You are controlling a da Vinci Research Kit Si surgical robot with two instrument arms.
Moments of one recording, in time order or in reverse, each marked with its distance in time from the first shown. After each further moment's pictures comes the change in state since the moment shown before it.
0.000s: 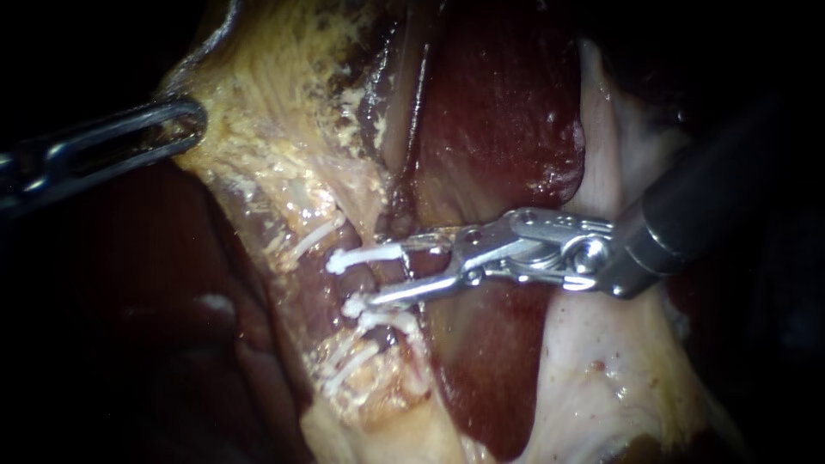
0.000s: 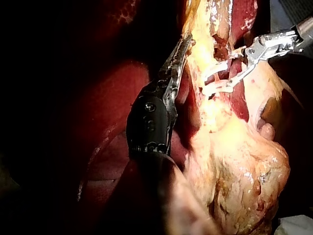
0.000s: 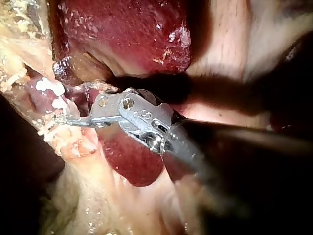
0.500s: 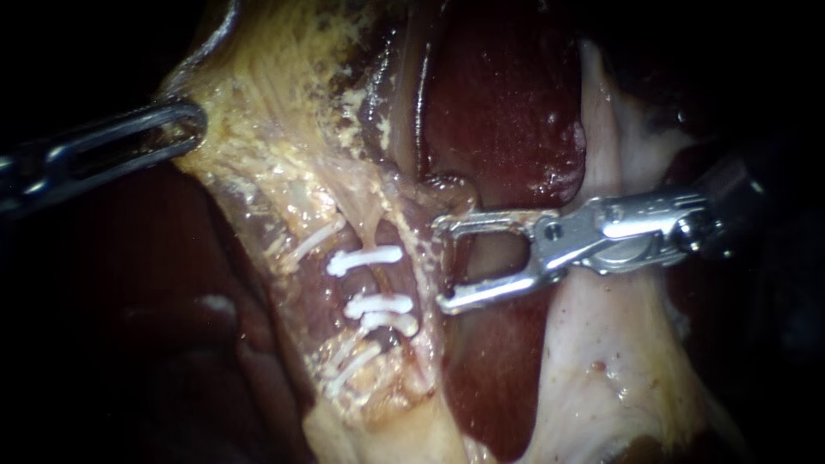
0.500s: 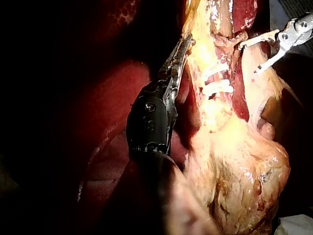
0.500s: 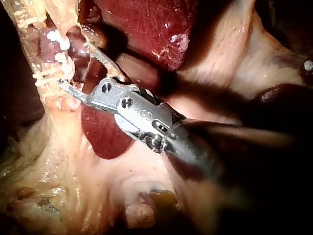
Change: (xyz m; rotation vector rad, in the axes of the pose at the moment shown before) right arm 0.004 -0.003 -0.008 0.015 0.017 -0.194; left arm 0.000 0.000 0.000 0.016 0.004 0.001
